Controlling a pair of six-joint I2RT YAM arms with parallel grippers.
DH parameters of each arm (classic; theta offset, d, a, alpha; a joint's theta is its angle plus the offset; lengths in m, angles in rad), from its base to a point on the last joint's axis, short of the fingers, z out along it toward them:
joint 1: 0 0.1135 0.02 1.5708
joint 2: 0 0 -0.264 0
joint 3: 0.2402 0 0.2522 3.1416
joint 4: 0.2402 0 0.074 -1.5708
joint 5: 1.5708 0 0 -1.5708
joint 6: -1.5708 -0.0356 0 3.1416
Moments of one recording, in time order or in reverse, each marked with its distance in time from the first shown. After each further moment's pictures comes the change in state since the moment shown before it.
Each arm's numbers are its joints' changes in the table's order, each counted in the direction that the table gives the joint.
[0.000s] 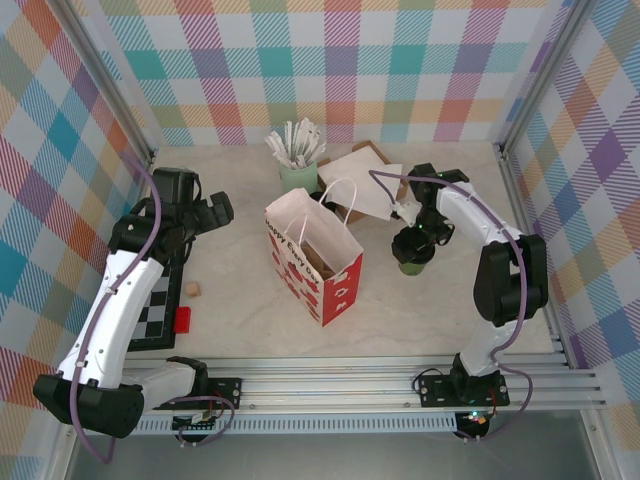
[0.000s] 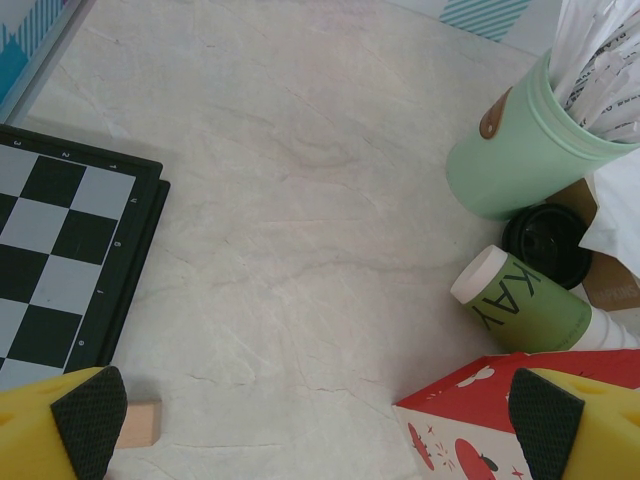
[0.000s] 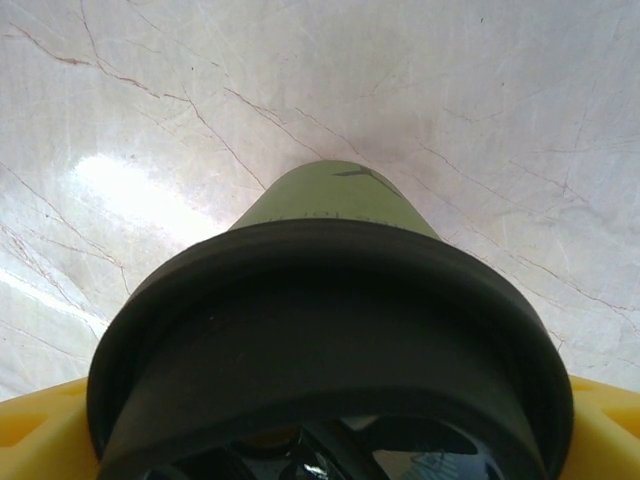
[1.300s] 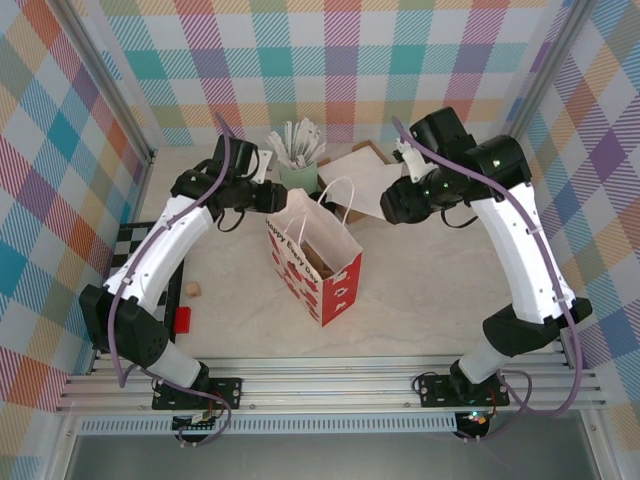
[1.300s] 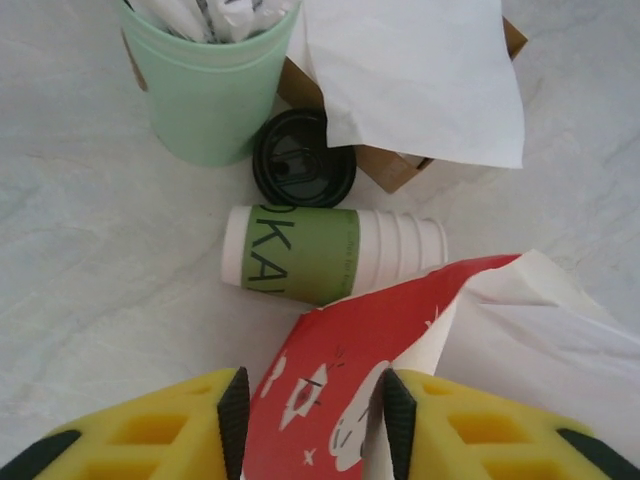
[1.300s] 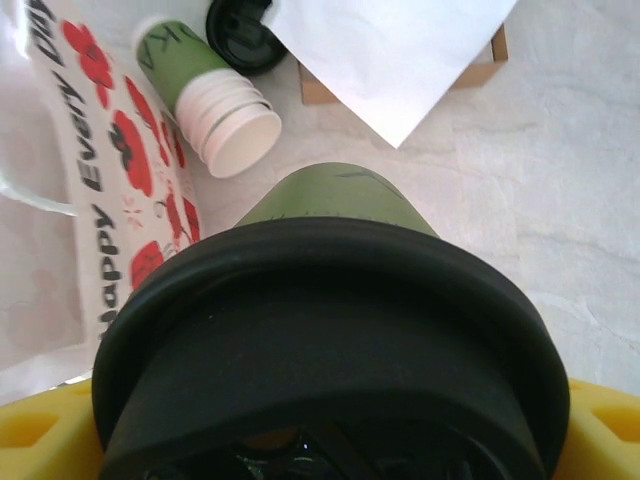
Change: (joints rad) left arm -0.175 -0.391 0.239 -0.093 0.378 -0.290; right arm 0.282 0.175 0.790 0.453 0.104 -0.445
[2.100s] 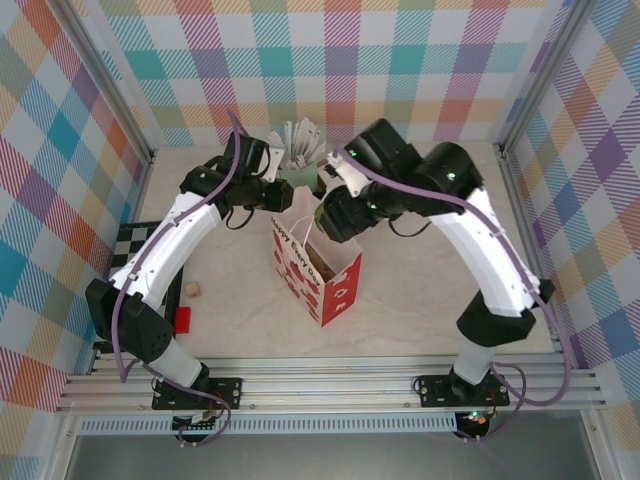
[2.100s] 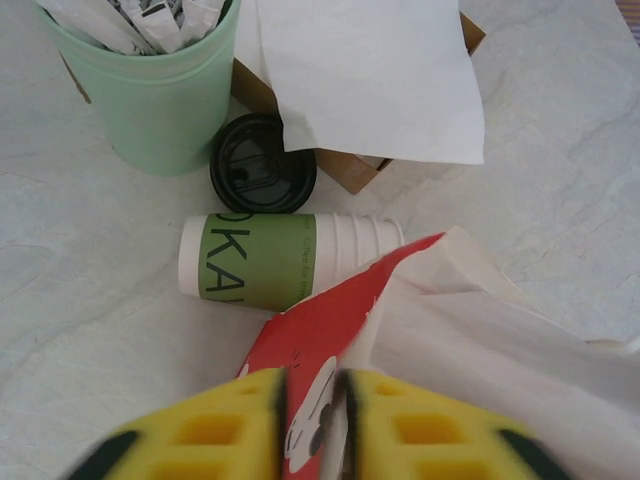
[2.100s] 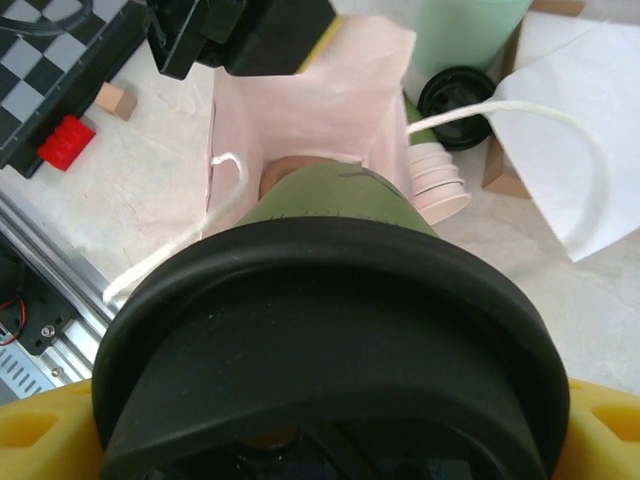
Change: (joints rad) left arm -0.048 -0.035 0.056 0.014 -0.006 0.013; right arm 0.343 -0.187 0.240 -0.016 -0.041 -0.040
